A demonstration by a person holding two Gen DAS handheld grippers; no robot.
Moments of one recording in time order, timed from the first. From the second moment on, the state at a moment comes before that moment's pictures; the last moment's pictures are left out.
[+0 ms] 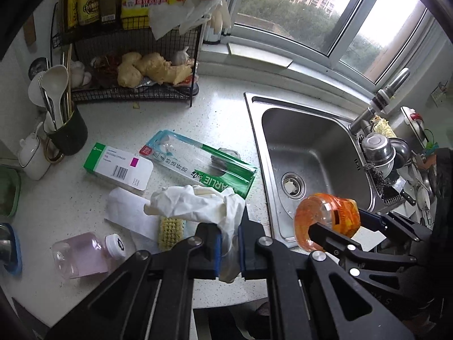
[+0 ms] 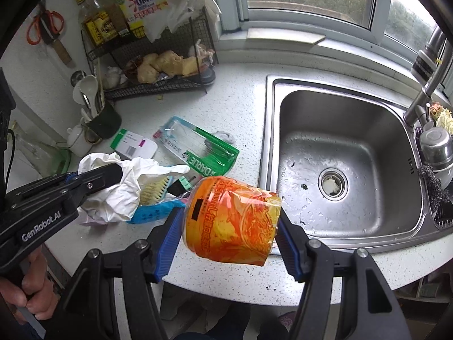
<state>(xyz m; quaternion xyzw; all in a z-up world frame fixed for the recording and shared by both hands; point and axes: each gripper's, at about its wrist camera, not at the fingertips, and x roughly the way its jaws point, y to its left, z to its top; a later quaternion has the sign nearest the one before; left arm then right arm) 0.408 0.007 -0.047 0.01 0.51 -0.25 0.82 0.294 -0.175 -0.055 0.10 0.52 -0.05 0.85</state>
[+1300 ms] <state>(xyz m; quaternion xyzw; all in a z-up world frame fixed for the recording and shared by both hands) 0.101 -0.078 -0.006 0.01 0.48 -0.13 0.87 0.073 -0.242 -0.002 0.01 0.48 0.10 0.87</state>
